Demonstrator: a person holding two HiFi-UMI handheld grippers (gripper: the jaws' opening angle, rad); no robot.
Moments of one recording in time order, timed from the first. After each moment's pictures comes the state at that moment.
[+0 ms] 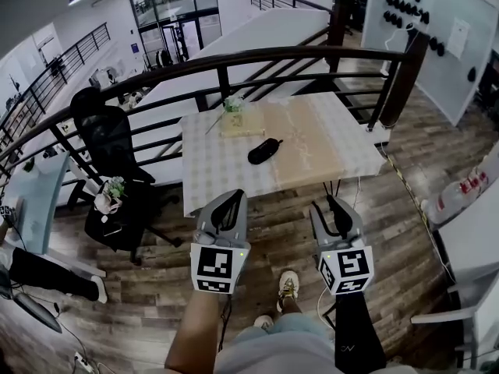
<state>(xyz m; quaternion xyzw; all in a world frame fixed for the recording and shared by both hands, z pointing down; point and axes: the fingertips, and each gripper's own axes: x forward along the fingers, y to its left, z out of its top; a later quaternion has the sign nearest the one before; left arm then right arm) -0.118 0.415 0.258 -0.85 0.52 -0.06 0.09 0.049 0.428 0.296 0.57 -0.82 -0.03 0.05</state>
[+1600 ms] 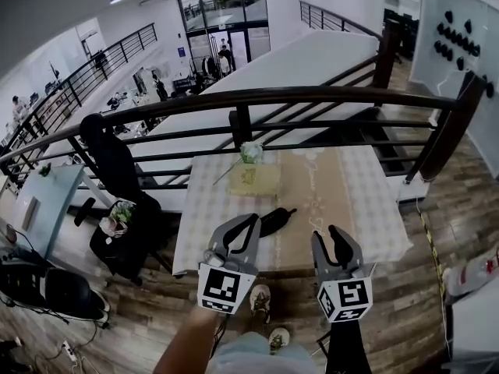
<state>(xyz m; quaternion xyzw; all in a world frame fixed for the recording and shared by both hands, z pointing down) -0.043 0.159 0.256 -0.83 0.55 -0.08 0.11 0.099 0.152 0.307 0.50 -0.87 0.02 0.01</state>
